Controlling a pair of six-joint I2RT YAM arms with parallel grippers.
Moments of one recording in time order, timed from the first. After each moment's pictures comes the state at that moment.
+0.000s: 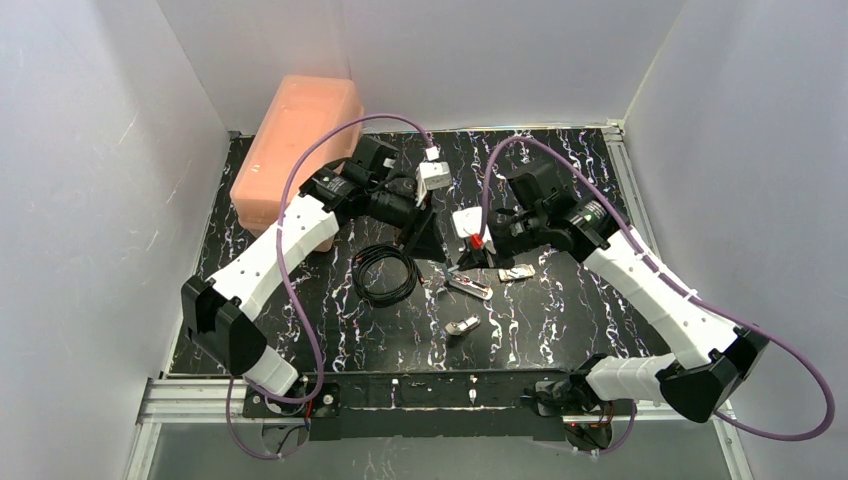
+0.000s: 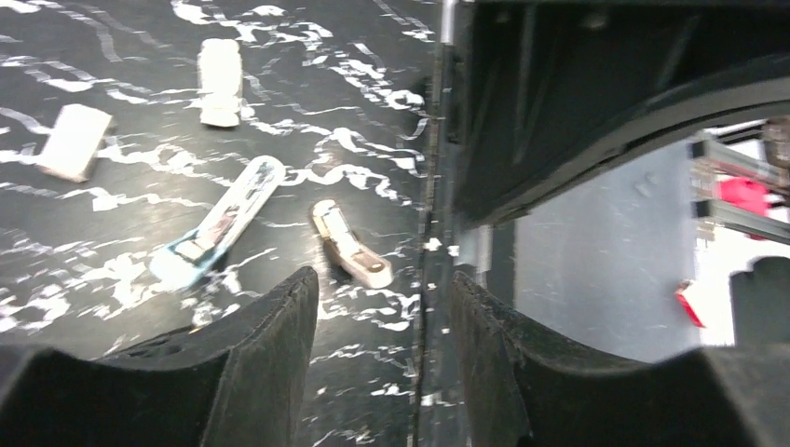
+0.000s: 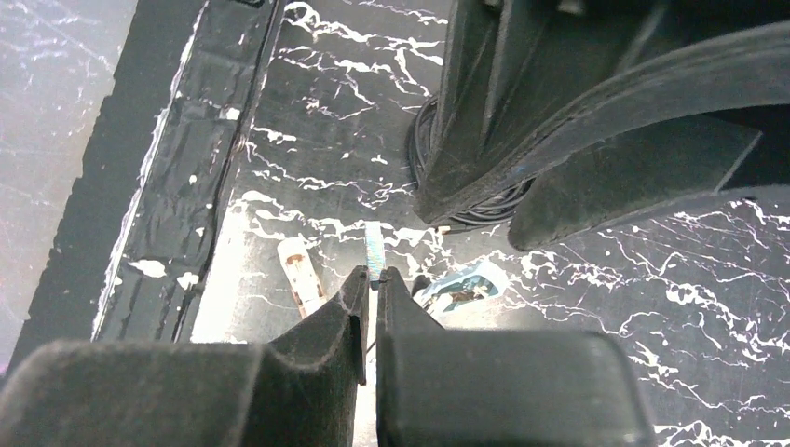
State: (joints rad) left arm -0.62 1.55 1.53 -0.84 0.96 0.26; right arm 0.71 1.24 1.36 -0.98 -0.81 -0.95
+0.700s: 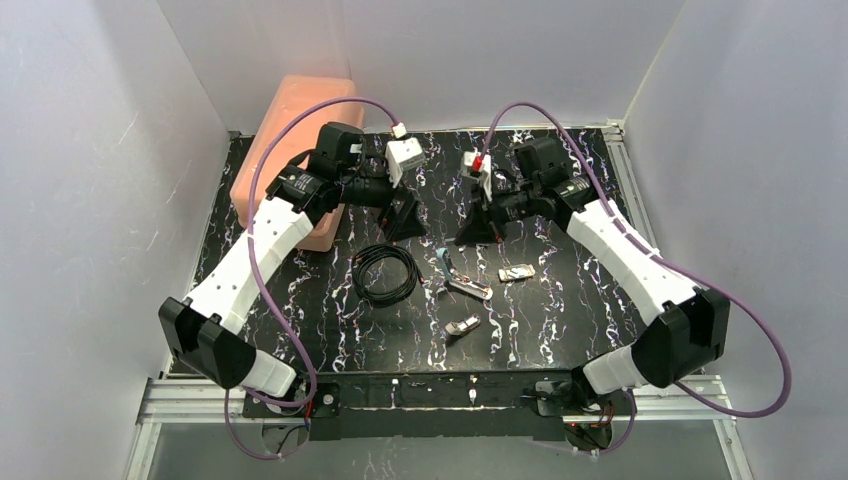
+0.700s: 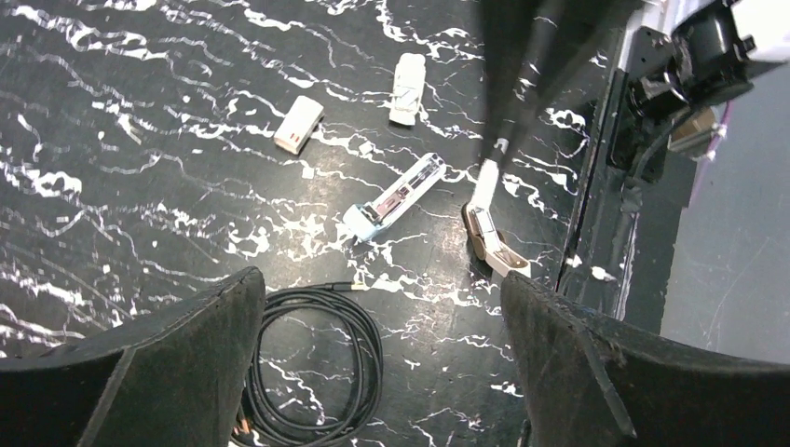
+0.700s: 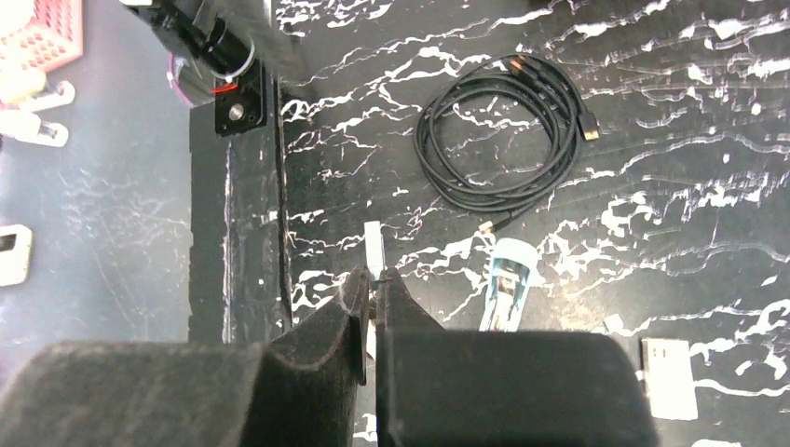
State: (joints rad) left arm -0.51 1.45 1.54 -0.78 0.67 0.31; right arm 0.52 1.42 1.38 -0.79 -0.96 -0.46
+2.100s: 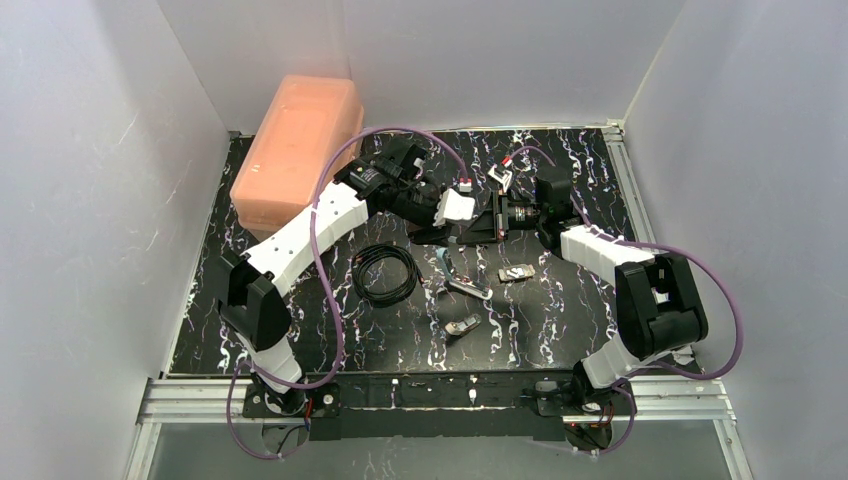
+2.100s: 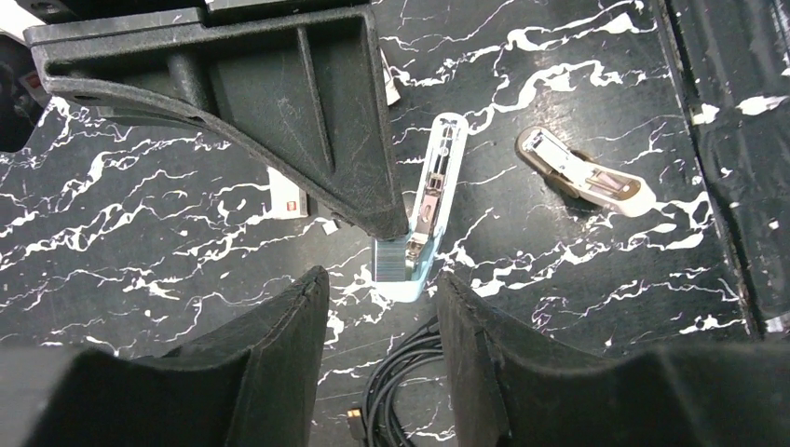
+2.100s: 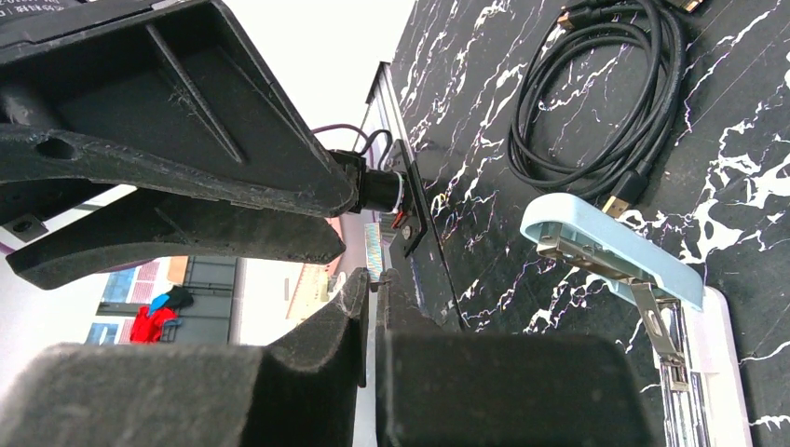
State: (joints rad) left arm -0.68 1.71 1.66 -0.91 0.71 1.01; right arm 0.31 1.56 0.87 0.31 -1.22 0.82
